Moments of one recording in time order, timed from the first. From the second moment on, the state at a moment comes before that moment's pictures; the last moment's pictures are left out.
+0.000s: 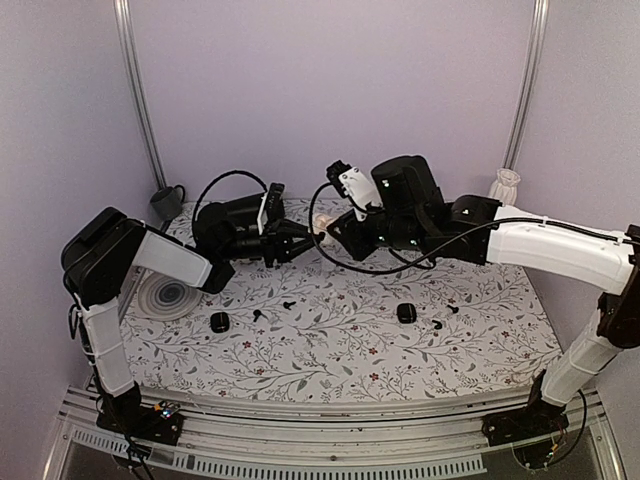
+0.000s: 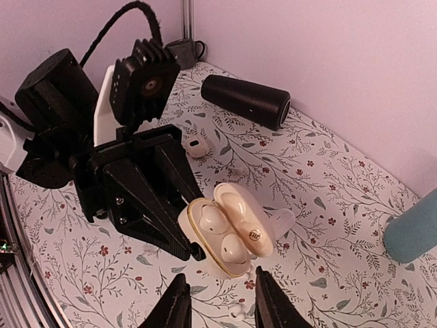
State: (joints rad) left arm -0.56 1.94 0.97 1.25 0.98 -0.53; right arm 1.01 1.60 1.43 -0.32 0.25 0.06
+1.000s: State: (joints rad) left arm -0.62 1.77 0.89 1.25 1.04 -0.28; right arm 0.72 1.60 1.39 -0.18 -0.42 0.41
